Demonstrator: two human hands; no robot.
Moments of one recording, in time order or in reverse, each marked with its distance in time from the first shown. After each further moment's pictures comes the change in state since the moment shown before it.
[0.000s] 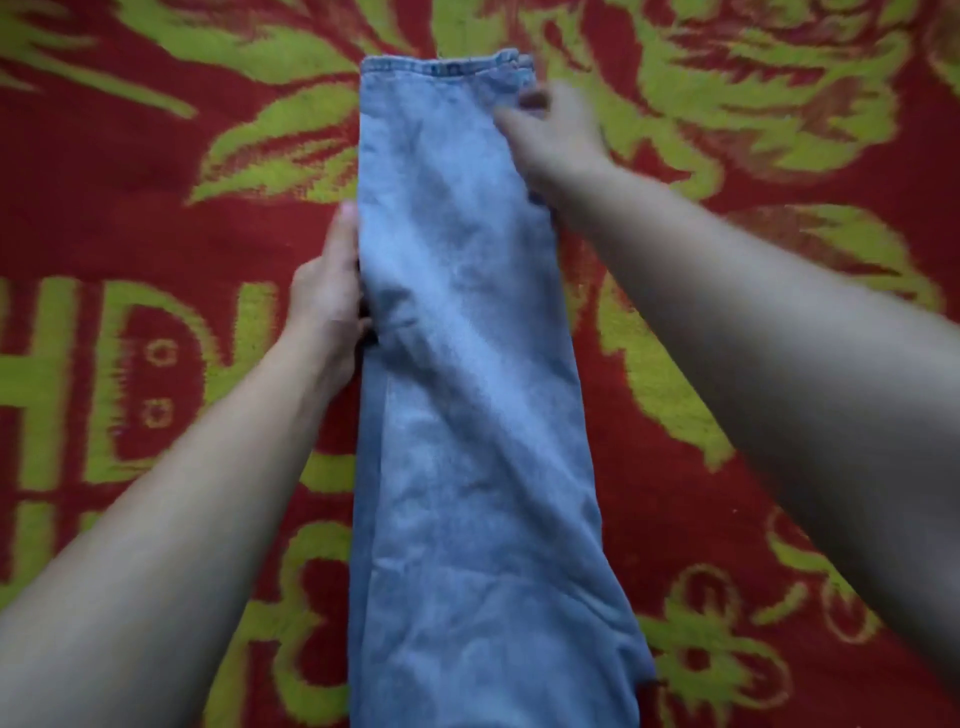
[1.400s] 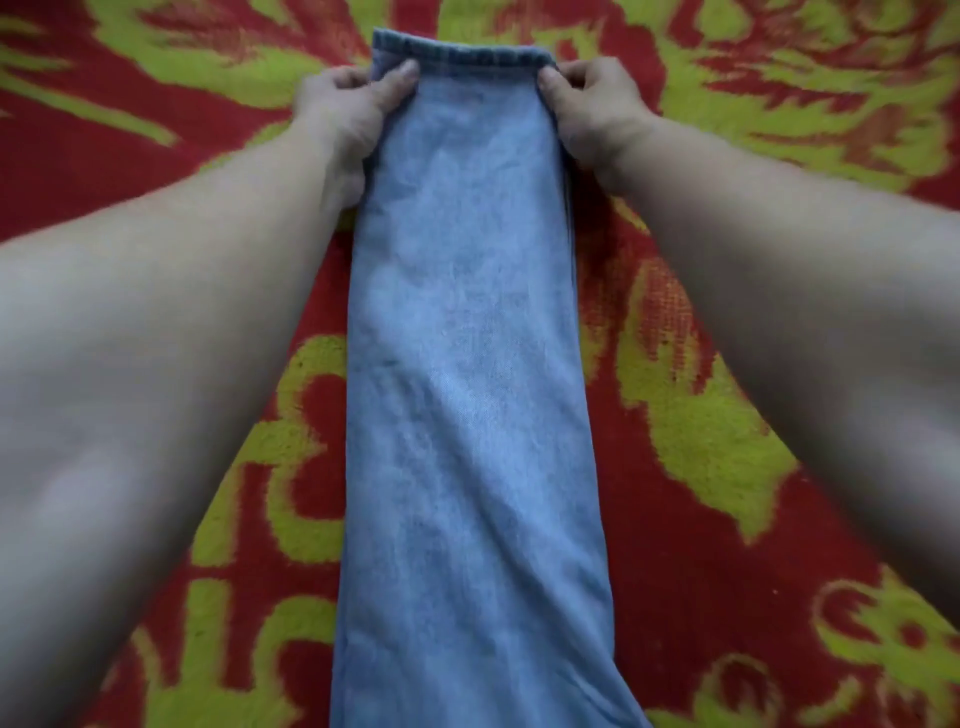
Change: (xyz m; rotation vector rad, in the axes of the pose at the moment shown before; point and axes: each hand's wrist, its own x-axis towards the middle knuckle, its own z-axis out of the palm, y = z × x) left_hand 0.123 0.103 0.059 0.008 -0.121 0.231; right_hand 0.090 0.015 -0.002 0.053 0.025 -0.150
